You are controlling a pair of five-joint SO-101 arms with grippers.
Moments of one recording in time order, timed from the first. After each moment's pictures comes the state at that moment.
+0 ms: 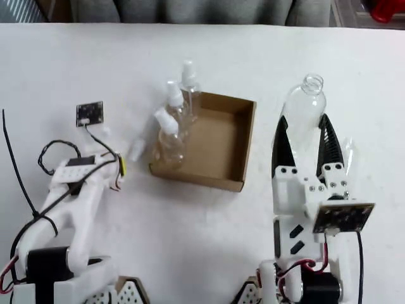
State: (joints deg) left arm -10.9 -13.4 56.4 35.6 7.8; right arm -2.6 -100.6 63.7 36.6 3.7
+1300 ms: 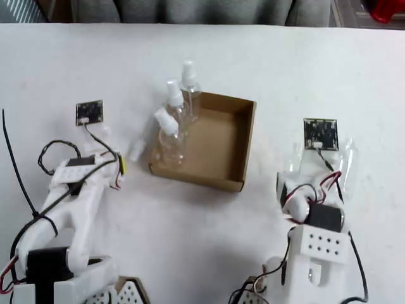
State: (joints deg) left arm -10.9 -13.4 56.5 33.8 7.8; right arm 10.1 -59.6 64.1 57.1 10.4
